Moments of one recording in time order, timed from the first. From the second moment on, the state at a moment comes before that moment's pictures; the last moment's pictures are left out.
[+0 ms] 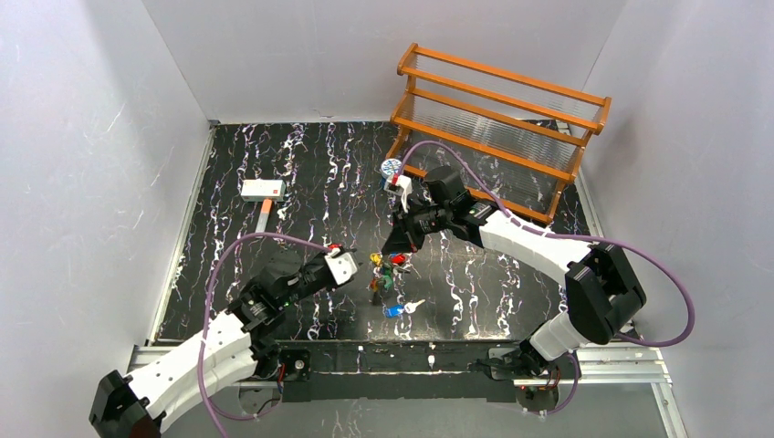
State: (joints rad) left arm -0.75 0.63 0.33 0.07 0.24 0.46; right arm 0.73 1.51 1.03 -0.17 -0.79 0.12
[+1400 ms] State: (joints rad) left arm -0.75 0.74 0.31 0.33 0.14 0.26; right arm 0.73 1.51 1.04 -0.18 -0.82 0.10
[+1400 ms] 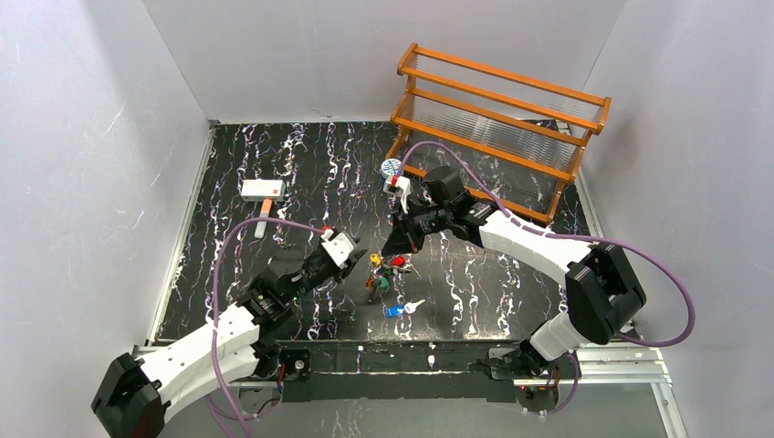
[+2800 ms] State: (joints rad) left arm -0.75 0.91 0.27 0.50 0.43 0.18; right arm 0.73 1.51 1.04 -0.16 -0.78 0.14
